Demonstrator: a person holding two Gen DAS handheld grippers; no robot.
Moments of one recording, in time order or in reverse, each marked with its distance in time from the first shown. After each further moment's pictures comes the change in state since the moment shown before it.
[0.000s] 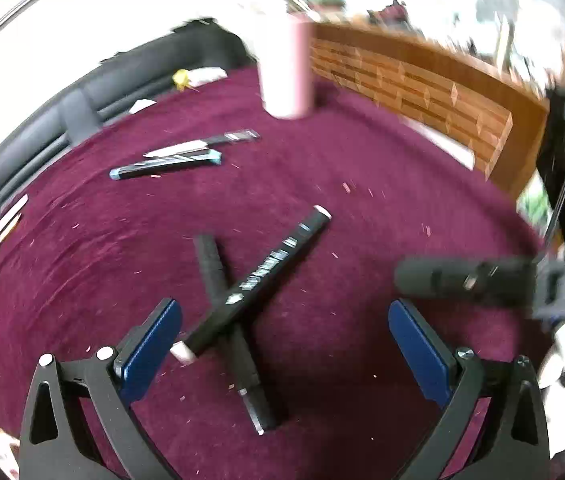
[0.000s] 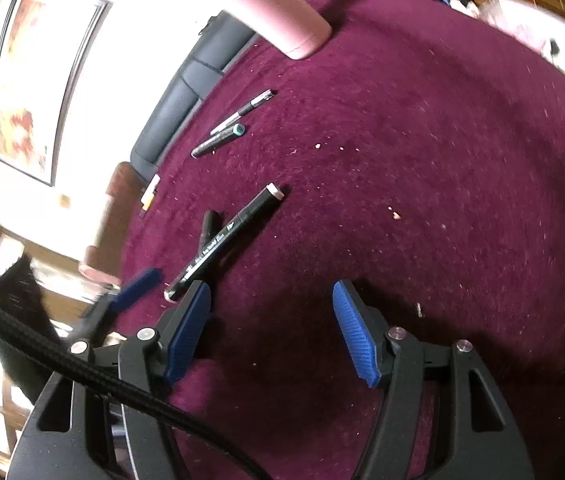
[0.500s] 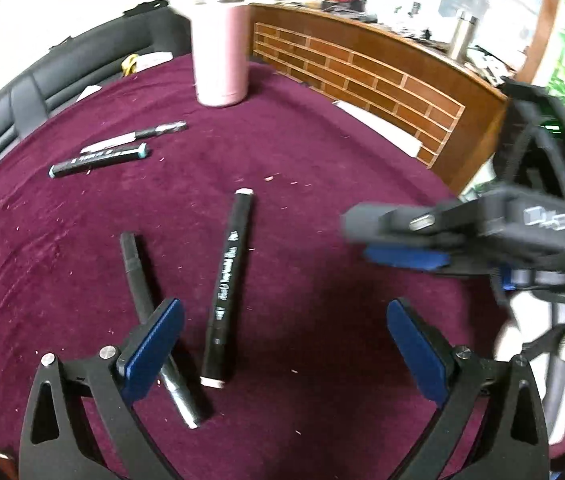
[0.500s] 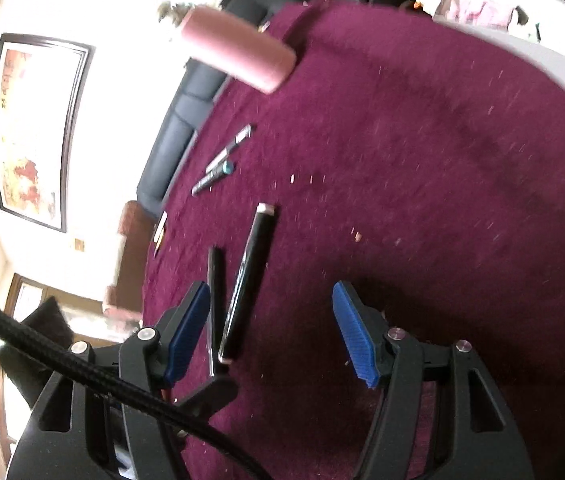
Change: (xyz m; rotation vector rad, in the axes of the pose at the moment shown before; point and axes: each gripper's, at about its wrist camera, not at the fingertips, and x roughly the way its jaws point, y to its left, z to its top) left arm -0.005 -0.019 0.010 -0.020 0.043 -0.186; right arm -0.023 -0.007 0.010 0.070 -0.104 0.002
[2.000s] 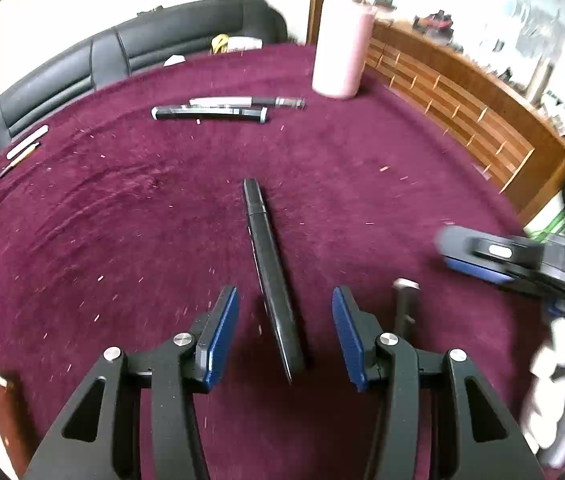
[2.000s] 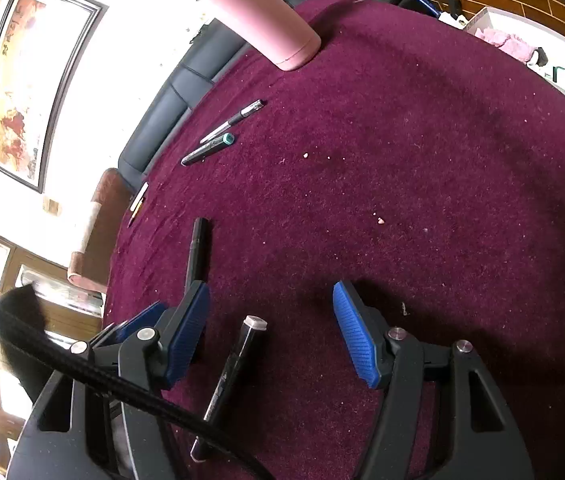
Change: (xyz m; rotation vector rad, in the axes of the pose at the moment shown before) left arm -0.018 0.059 -0.035 -0.207 -0.015 0.188; right arm 0.024 0.016 -0.014 -0.139 0.061 -0.092
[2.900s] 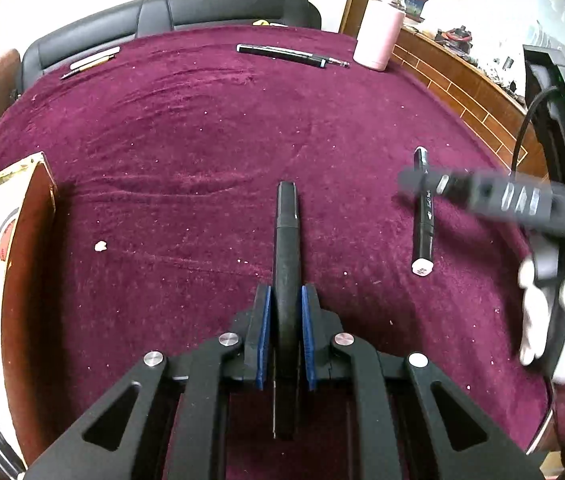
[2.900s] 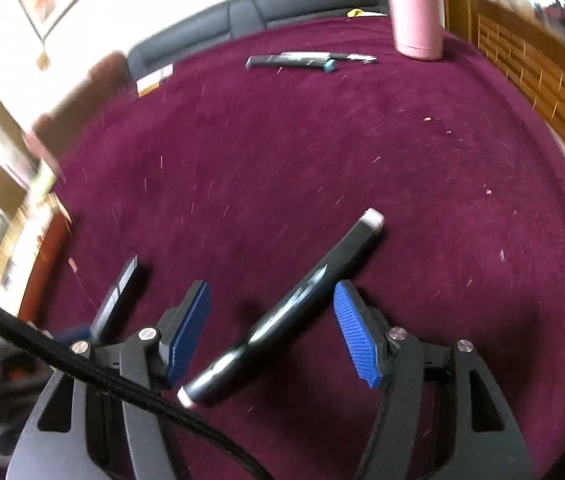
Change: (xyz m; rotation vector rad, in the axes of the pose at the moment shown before) left arm -0.079 0.045 -0.143 -0.145 -0.015 -0.029; right arm 0.042 0.114 -0.104 -0.575 0.099 -0.349
